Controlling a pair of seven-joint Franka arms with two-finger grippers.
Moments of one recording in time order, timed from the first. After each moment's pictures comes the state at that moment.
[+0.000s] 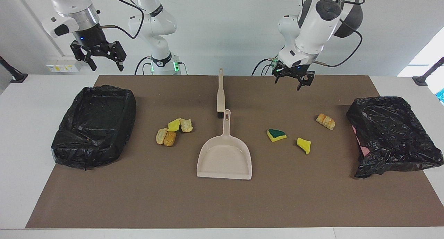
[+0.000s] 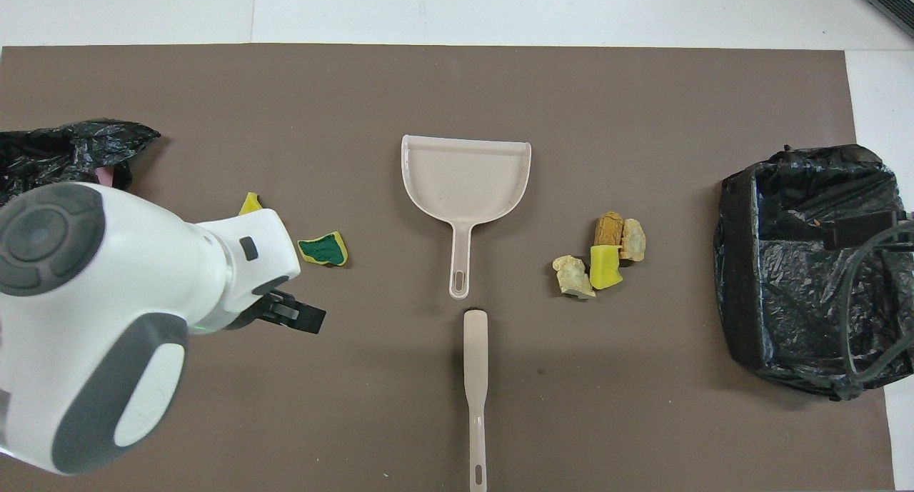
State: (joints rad) left arm -0.38 -0.16 -0.07 -2.00 -0.10 1.78 -0.02; right arm 0.09 -0.12 -0.13 -1.63 -0.01 1.55 0.01
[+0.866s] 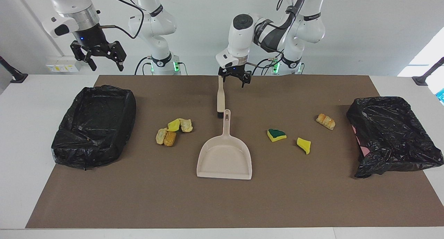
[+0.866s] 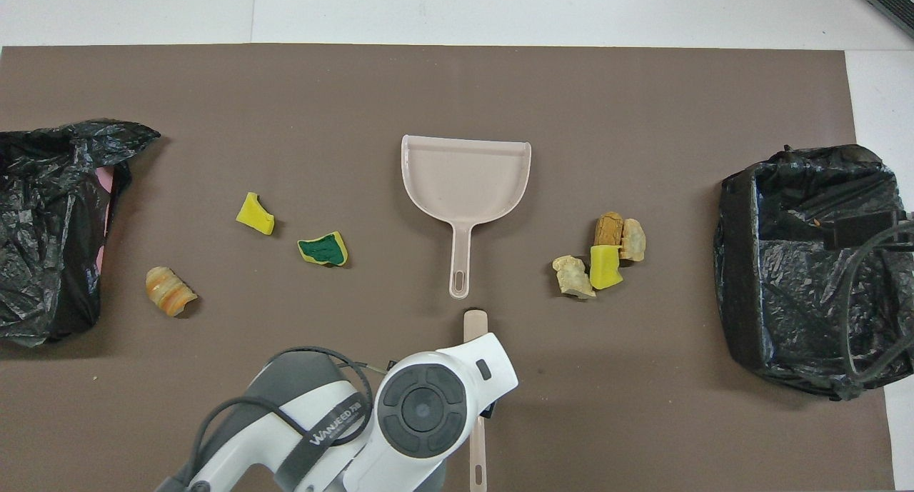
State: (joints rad) left arm -0.83 -0.01 -0.07 -2.15 -0.10 2.11 -0.45; right arm 0.09 -0.12 -0.13 -1.63 -0.01 1.55 0.01
